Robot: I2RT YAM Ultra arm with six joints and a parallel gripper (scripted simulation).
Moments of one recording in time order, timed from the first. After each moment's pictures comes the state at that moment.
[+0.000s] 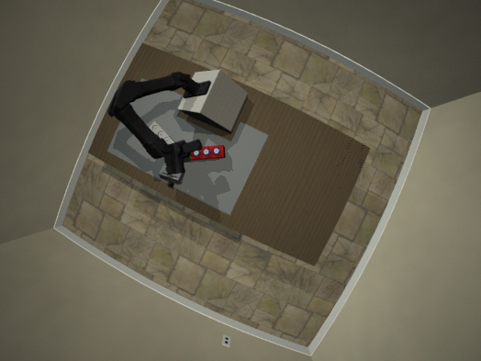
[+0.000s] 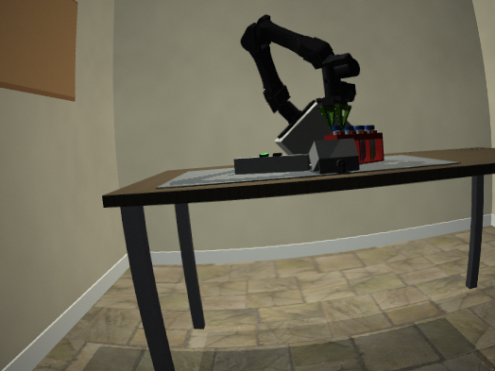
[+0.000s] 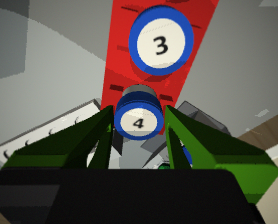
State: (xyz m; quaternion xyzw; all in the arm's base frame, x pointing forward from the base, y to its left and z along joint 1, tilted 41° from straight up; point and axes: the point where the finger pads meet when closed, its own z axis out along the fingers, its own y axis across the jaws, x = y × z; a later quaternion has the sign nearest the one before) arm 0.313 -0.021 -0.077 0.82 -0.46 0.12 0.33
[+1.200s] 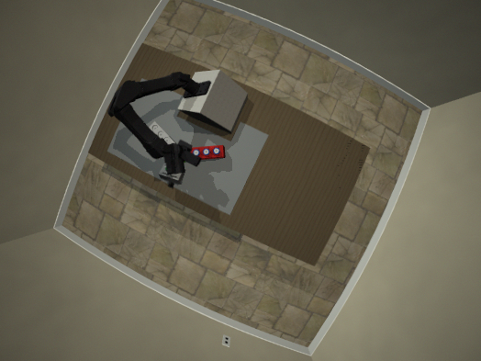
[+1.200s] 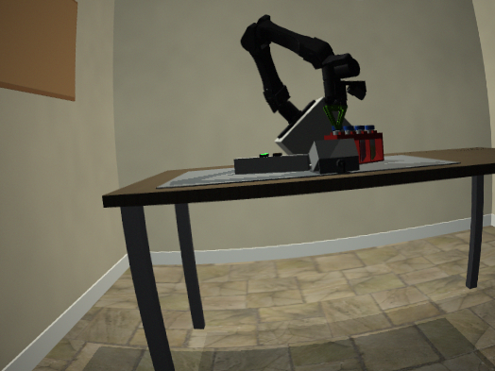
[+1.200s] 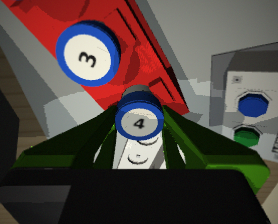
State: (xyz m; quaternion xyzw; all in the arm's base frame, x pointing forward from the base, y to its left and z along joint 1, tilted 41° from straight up) arm 0.313 -0.021 -0.078 0.58 -0.74 0.24 0.26
